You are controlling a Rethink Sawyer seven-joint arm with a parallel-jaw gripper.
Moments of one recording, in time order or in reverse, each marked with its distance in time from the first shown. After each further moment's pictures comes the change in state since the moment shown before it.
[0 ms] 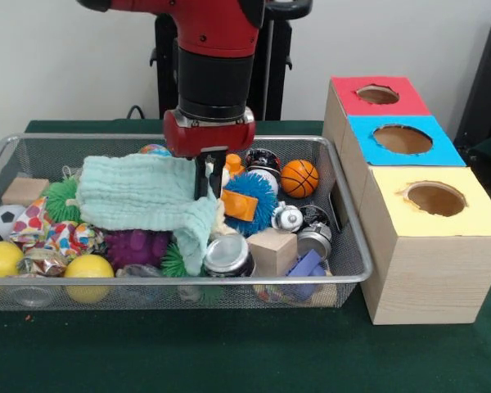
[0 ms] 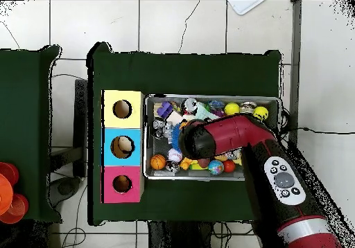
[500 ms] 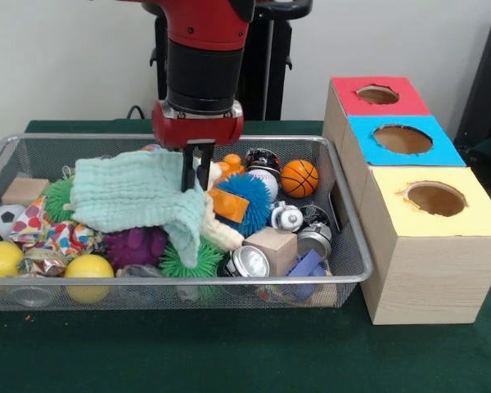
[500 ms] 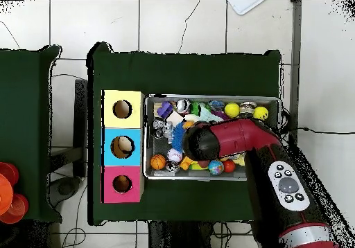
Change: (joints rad) arm 0.022 -0.015 -0.071 0.001 0.056 0.000 0.000
